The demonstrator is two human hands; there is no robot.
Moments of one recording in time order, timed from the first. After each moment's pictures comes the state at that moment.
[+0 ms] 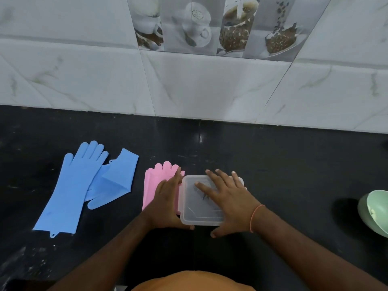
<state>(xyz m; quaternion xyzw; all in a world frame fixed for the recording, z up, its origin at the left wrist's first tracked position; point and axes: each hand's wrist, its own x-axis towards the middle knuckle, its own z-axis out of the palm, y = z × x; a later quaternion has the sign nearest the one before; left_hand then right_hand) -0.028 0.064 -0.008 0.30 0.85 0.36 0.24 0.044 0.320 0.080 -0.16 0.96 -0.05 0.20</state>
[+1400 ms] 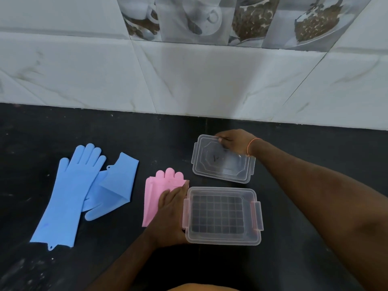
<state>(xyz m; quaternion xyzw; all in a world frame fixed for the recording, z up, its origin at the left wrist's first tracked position) -0.041 0.079 -0.021 0.25 0.88 0.29 0.27 -0.179 0.399 0.038 0.00 0.94 -0.22 0.26</state>
